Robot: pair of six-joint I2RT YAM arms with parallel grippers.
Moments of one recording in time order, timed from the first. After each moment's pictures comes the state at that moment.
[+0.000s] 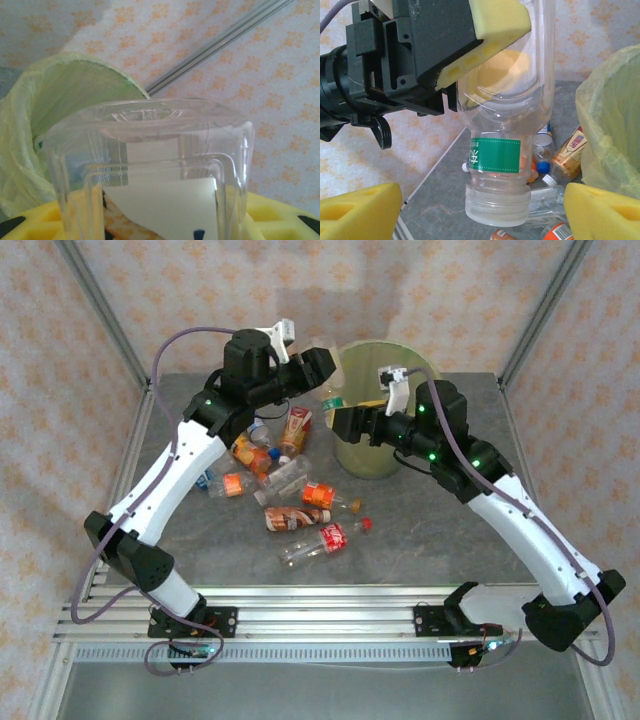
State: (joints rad) left arm -0.48 1.60 1.80 -0.44 0.27 -0.83; right arm 0.62 1.21 1.43 -0.47 -0.25 0.45
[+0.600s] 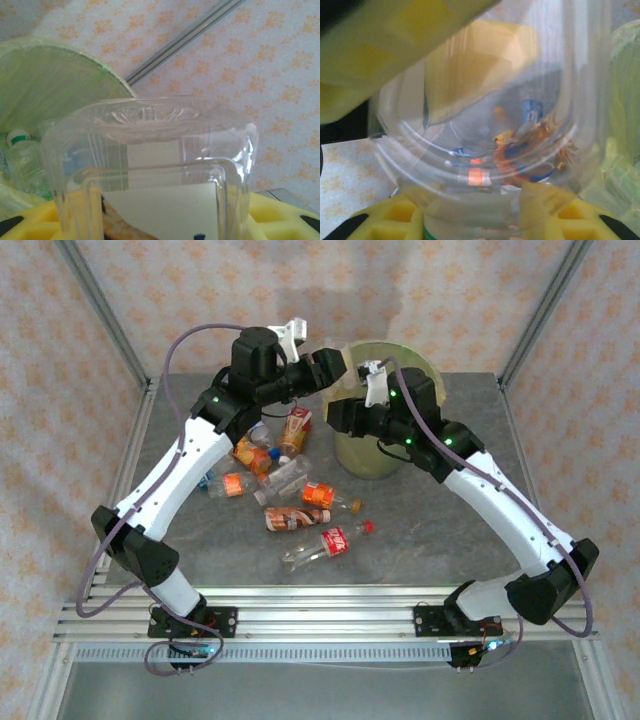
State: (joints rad) left arm -0.50 1.63 1.84 -0.43 0.34 -0.82; right arm 0.63 1.37 1.51 -0.51 -0.23 0.43
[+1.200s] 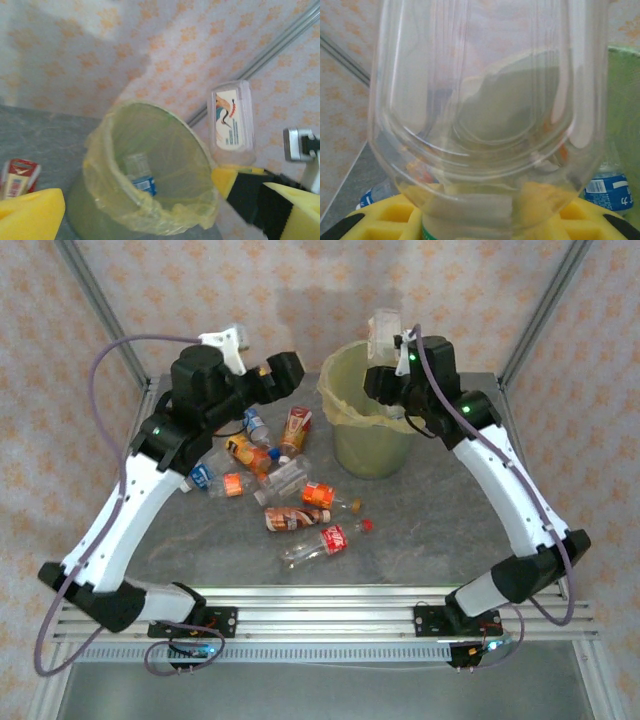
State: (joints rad) left arm -0.45 1.32 1.65 -0.55 0.03 -0.62; right arm 0.47 1.51 1.79 -0.77 0.01 0.38
